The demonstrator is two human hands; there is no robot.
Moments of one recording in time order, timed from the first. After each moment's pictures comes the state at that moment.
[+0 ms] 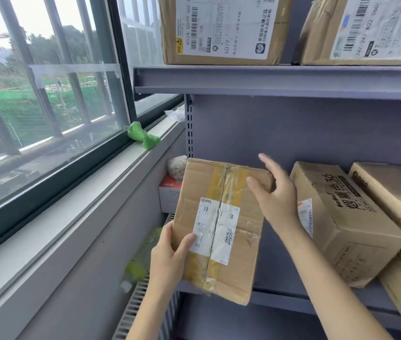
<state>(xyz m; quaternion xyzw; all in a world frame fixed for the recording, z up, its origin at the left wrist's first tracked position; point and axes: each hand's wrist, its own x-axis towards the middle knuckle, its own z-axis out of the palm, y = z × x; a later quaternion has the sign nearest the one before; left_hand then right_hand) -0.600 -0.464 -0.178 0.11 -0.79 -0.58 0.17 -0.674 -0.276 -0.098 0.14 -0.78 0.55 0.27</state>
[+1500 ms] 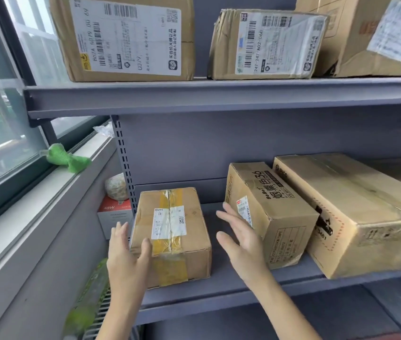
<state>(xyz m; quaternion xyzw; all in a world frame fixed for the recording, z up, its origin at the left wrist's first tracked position) -0.633 -0.440 -0.162 0.07 -0.84 -0.49 0.23 -0.611 -0.247 -0.147 0.05 -0.77 0.61 0.18</state>
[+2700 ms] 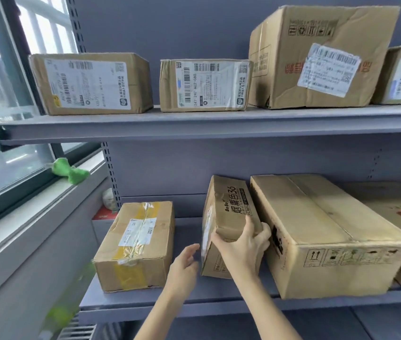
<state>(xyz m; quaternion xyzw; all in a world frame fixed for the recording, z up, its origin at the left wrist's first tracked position) -0.620 -0.274 -0.181 -0.02 -0.81 -0.59 -0.04 -0.625 -0.146 -0.153 -0.19 -0.85 0.40 0.28</state>
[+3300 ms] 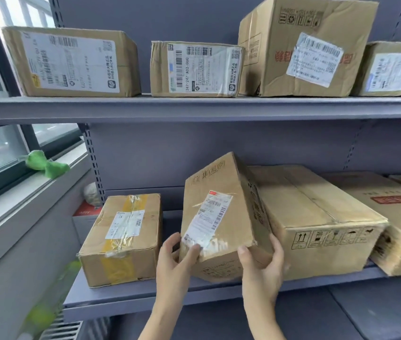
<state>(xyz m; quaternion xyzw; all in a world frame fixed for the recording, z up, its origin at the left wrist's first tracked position) -0.584 -0.267 -0.175 0.00 -0.69 -0.72 0.08 -0.542 -0.143 -0.164 -0.20 -0.62 0.67 0.36</state>
